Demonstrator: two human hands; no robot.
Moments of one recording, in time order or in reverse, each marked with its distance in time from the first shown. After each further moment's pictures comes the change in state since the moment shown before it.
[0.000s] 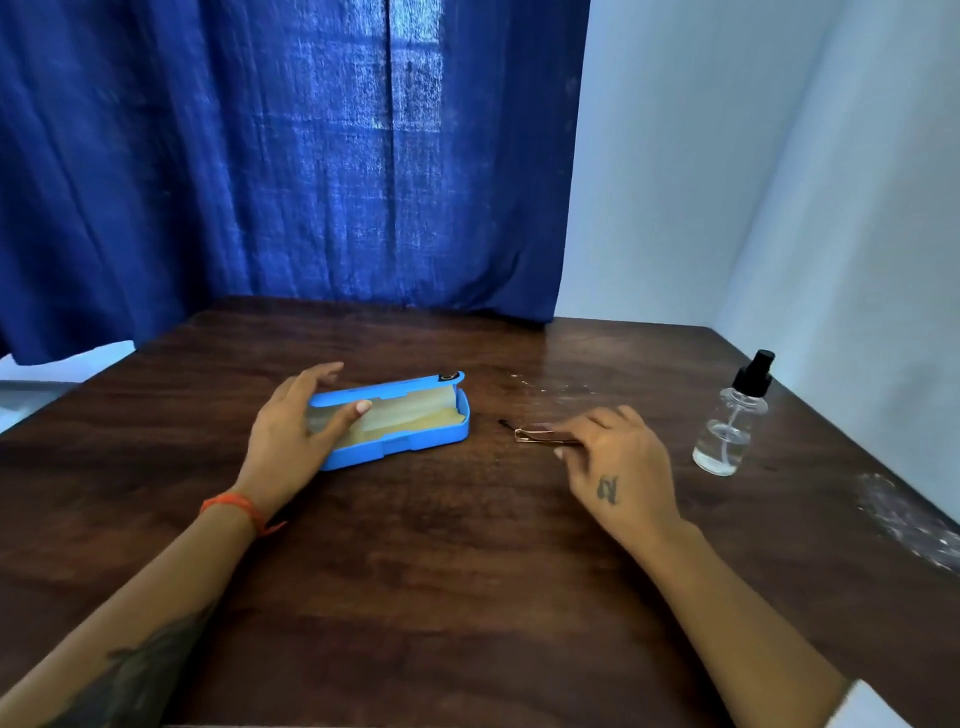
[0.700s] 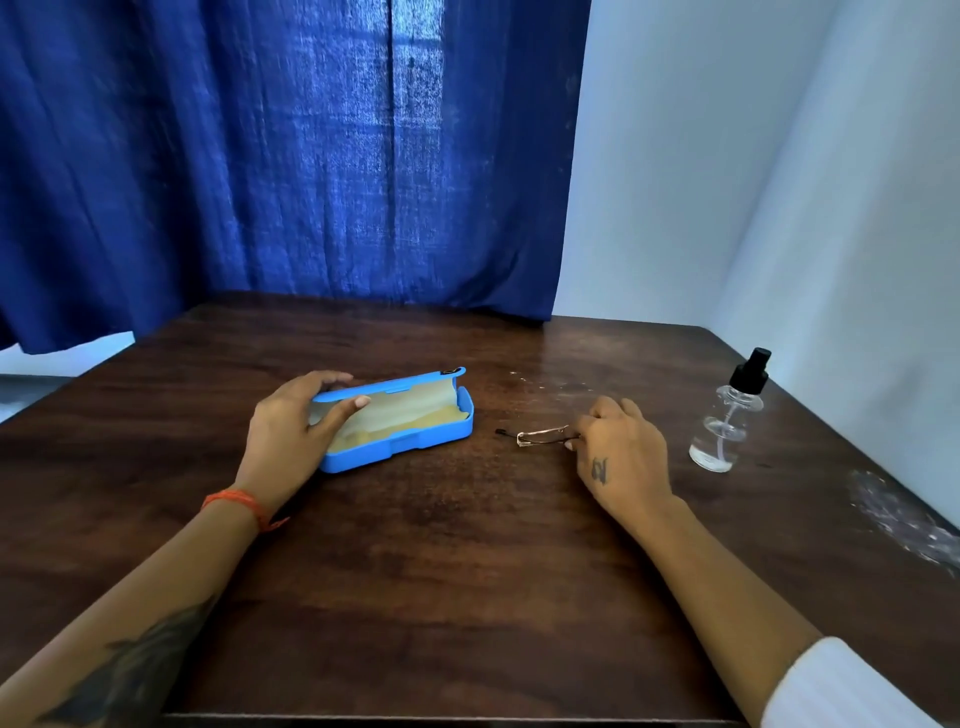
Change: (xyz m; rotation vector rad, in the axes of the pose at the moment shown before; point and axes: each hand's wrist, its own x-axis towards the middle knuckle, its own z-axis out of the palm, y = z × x) left_hand -0.006 0.009 -0.005 -0.005 0.046 0.032; right_hand 0.011 0.006 0.007 -0.231 -0.131 0.052
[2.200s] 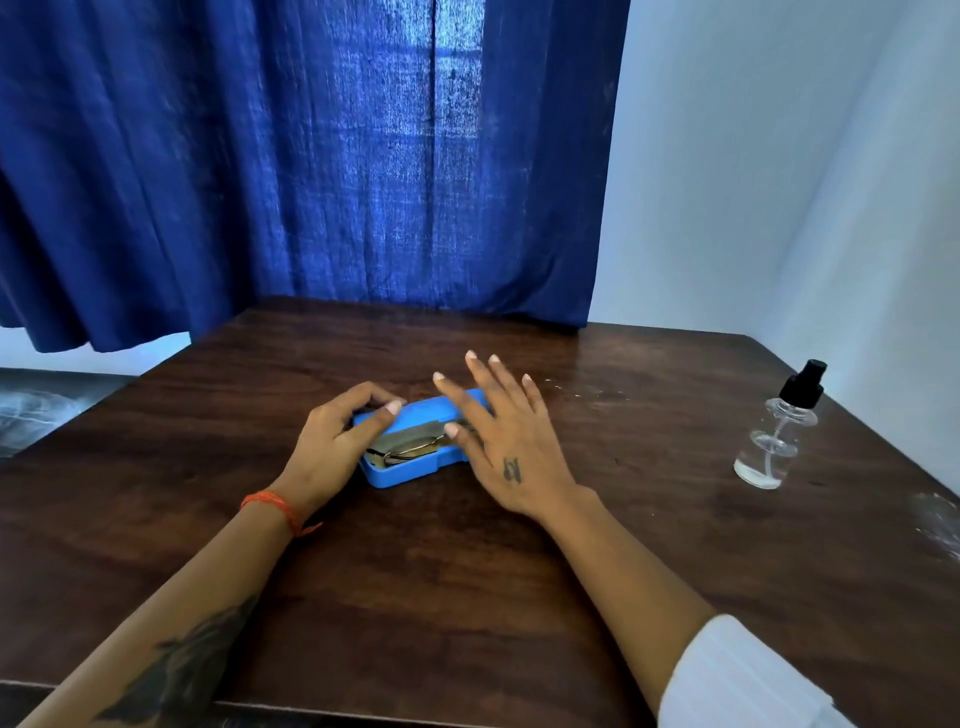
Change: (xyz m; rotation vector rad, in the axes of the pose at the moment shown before) left_hand -0.003 -0.006 -0.003 -0.423 -0.226 -0.033; right_hand 0.027 -0.103 0.014 0.350 -0.034 -0.347
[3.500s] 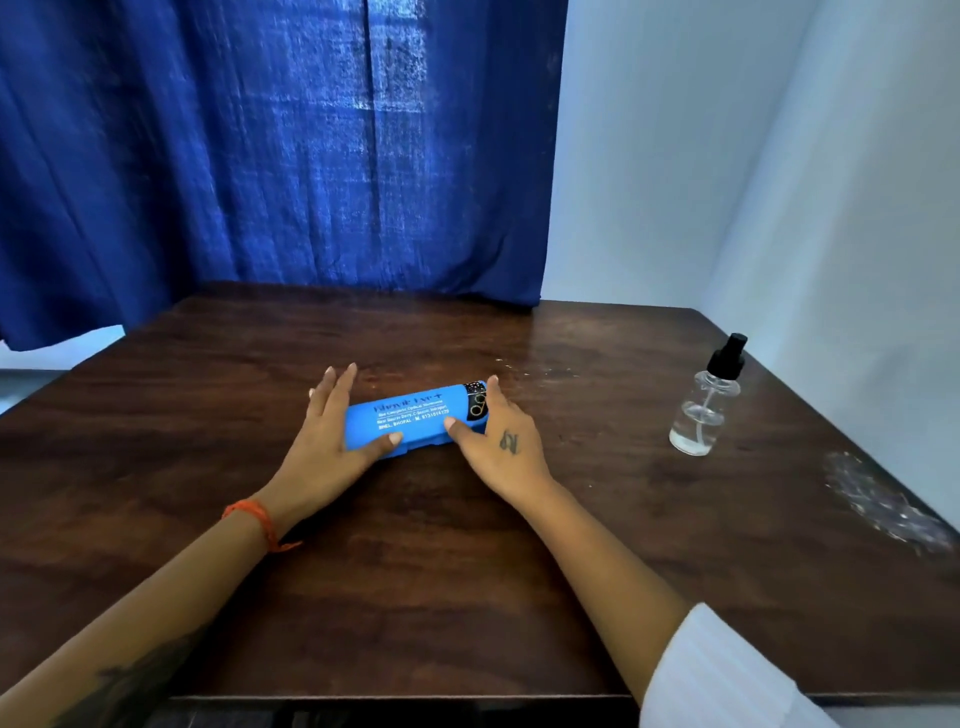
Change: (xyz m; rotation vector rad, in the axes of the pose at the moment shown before) left_hand -0.007 0.013 0.043 0.311 -0.078 -0.199; right_hand -0.022 0.017 -0.020 0.484 -0.136 0.631
